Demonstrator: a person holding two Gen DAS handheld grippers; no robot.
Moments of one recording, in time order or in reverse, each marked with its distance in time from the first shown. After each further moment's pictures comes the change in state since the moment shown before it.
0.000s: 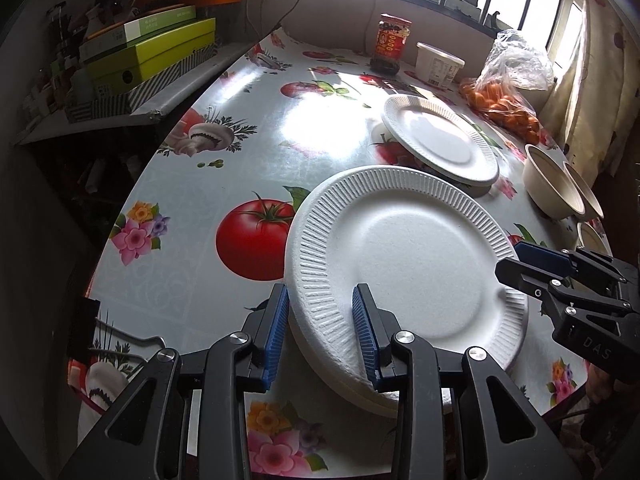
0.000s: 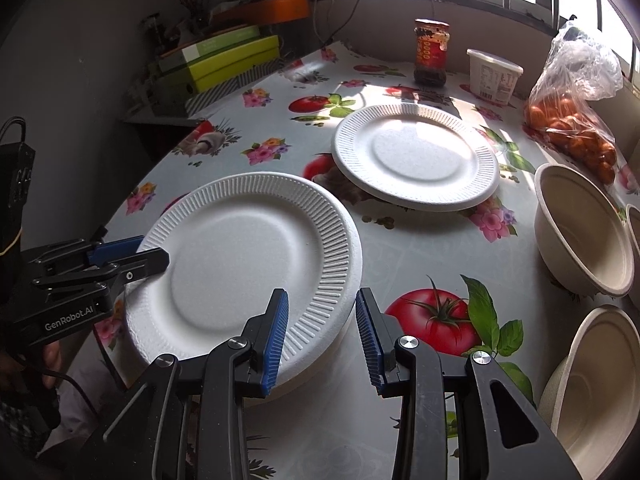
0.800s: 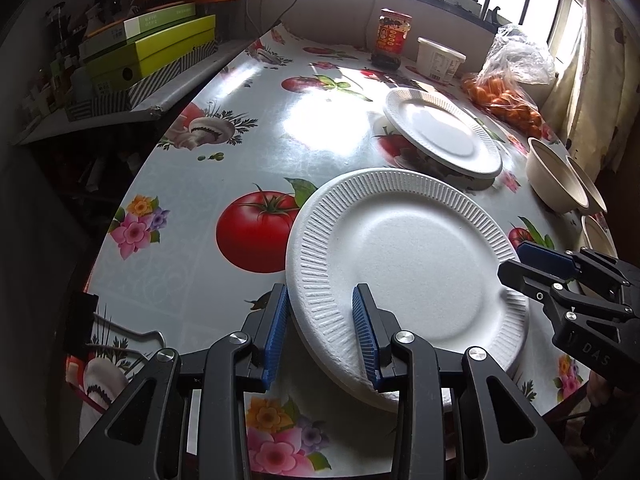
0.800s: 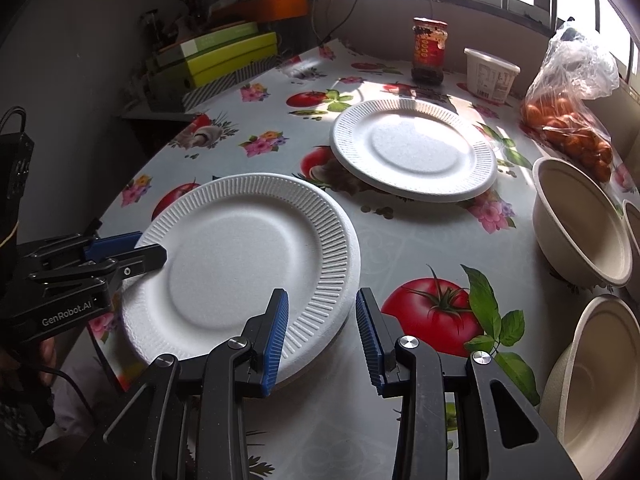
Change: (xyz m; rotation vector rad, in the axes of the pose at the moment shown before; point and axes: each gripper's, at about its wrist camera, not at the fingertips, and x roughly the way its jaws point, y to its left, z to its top) left arm 0.004 0.000 -0.004 0.000 0.008 0.009; right arm 0.004 0.000 -0.006 -0.006 0.003 -0.022
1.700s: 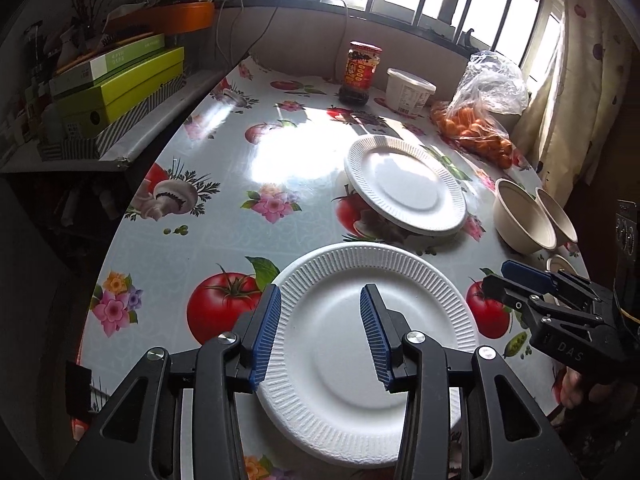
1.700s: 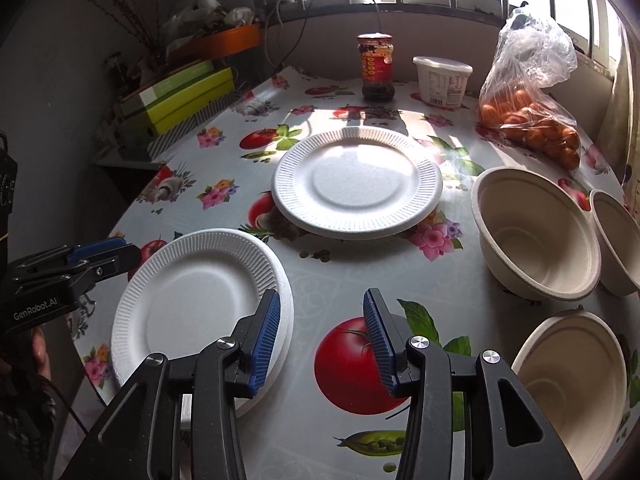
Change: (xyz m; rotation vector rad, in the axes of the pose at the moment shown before) left arm -0.013 -0.014 0.055 0.037 -0.075 -0.107; right arm -0.018 -0.042 0.021 0.138 -0.078 -0.049
